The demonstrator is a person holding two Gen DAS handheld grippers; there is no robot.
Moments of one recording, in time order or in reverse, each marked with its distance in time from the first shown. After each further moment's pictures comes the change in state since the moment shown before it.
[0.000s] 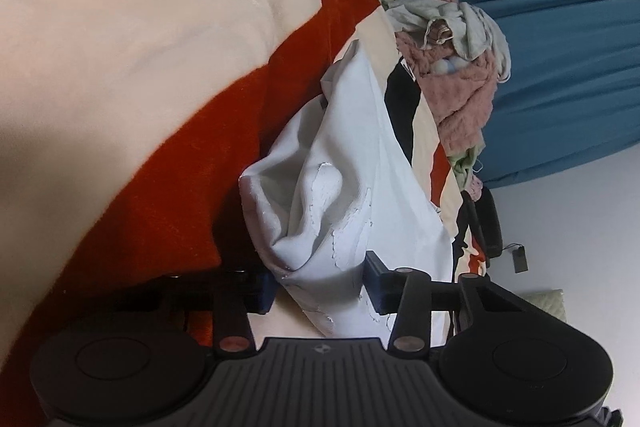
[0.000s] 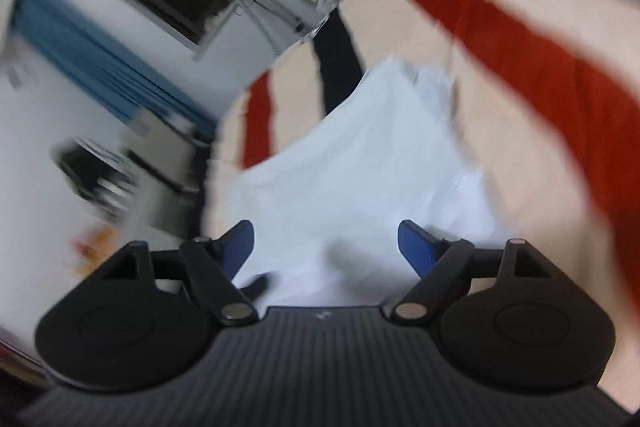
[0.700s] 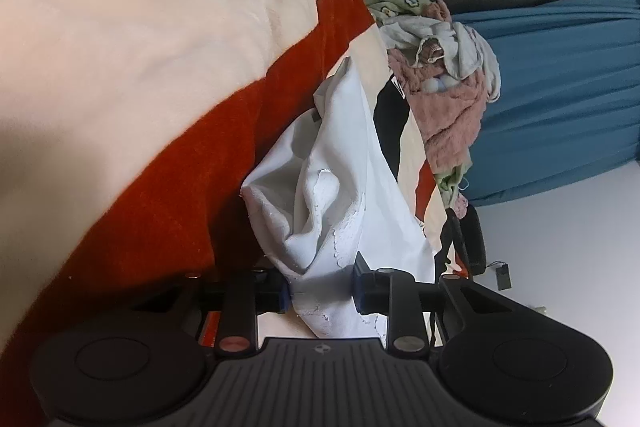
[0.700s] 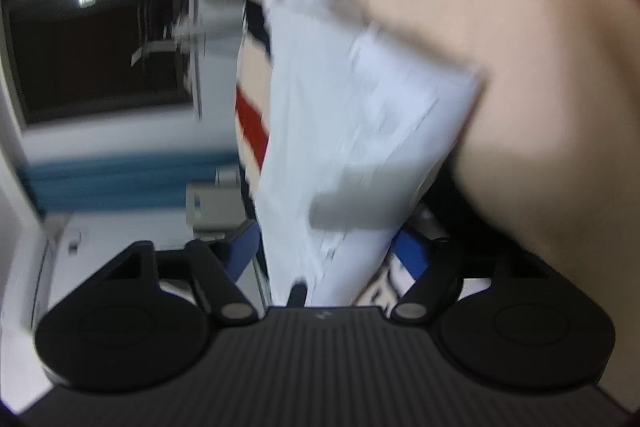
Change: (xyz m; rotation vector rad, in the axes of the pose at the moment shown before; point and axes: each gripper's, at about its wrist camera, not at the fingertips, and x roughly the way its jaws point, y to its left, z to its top) left arm -0.014 0.007 -0.009 -0.047 -0.044 -0.050; right arm 0.041 -0.071 -0.025 0.567 0.040 0.142
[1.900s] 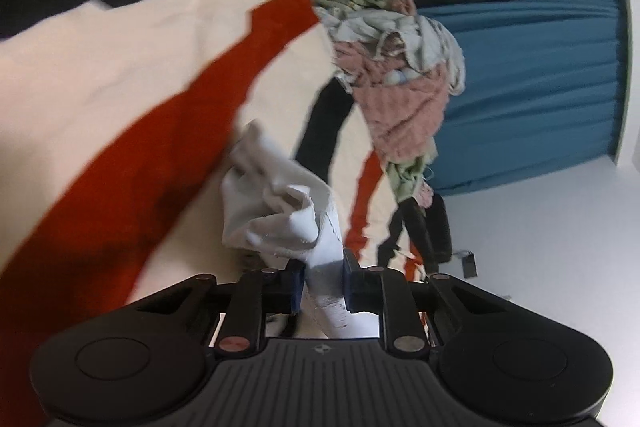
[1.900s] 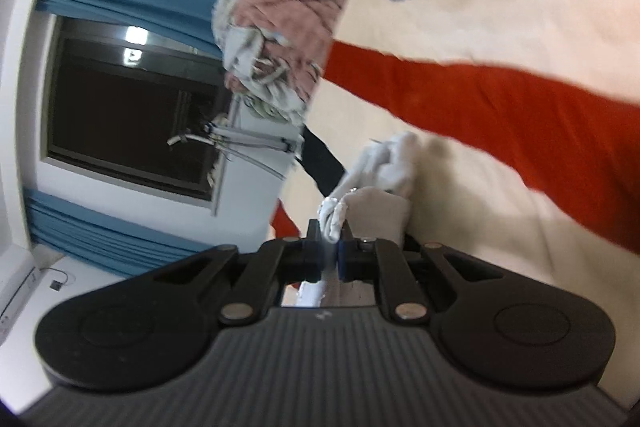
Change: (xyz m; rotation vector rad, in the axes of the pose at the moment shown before) left arm -0.044 -0.072 0.004 0.013 0.043 -0.084; right arm -0.114 0.072 -0.012 -0.186 -0.372 0.021
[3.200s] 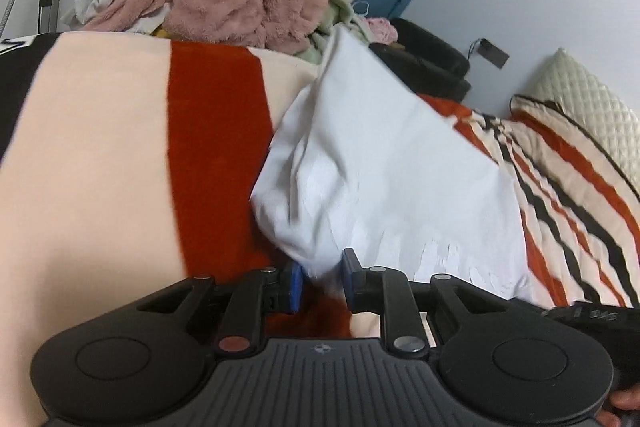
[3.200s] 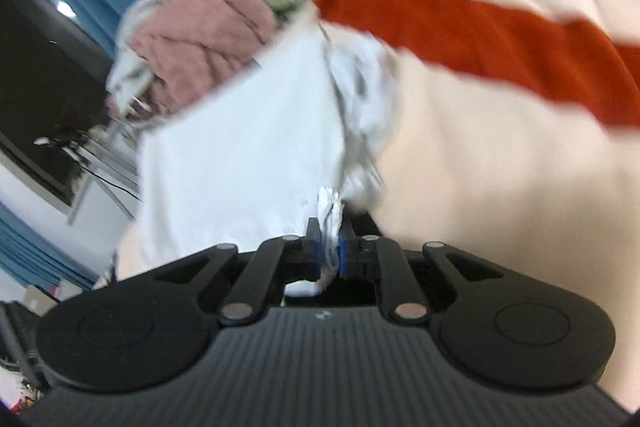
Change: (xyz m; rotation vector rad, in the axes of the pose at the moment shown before) left arm 0.463 -0.172 -0.055 0.888 0.249 0.096; right arm 0.165 -0.114 0.280 -0.333 -0.065 -0.342
